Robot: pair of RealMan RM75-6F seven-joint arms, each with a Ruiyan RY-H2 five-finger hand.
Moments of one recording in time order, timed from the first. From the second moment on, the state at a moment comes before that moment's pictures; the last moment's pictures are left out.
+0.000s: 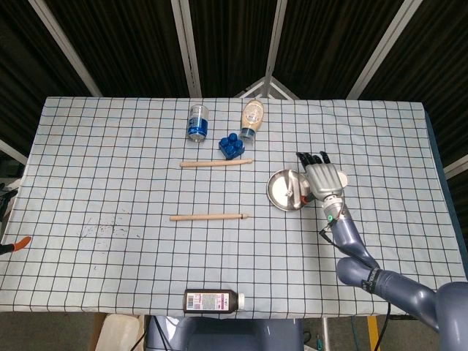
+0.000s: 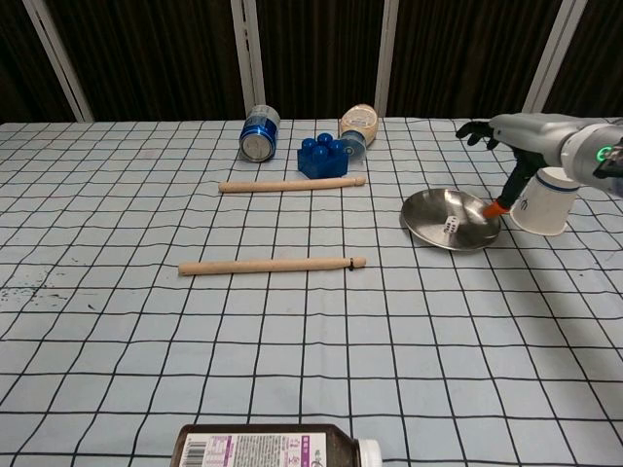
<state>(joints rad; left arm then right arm) -0.16 -1.15 -0.12 -1.45 1.28 1.33 0.02 0.78 -1.56 0.29 -1.16 -0.90 0.82 -0.37</state>
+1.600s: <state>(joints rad) -0.16 -1.16 -0.13 -1.45 1.25 1.32 0.06 0.72 -1.45 0.23 -1.16 -0.88 0.79 -0.28</state>
